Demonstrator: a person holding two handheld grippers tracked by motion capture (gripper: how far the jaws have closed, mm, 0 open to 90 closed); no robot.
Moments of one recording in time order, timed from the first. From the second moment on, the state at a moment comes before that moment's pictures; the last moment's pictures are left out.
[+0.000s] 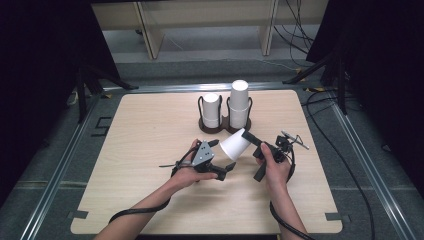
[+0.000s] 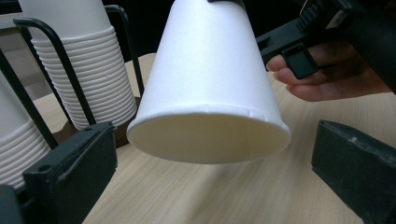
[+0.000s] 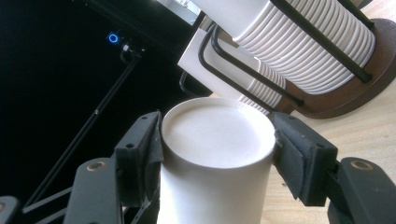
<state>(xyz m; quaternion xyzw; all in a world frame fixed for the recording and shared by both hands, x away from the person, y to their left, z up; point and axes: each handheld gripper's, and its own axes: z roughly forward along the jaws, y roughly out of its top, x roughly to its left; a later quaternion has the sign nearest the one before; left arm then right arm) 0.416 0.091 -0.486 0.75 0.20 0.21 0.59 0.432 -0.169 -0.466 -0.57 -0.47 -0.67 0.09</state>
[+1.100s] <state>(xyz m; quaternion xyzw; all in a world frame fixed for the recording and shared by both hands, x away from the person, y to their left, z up) 0.427 0.079 -0.491 0.76 0.20 0.21 0.58 0.434 -0.165 -0.468 -0.57 -0.47 -0.67 0.09</state>
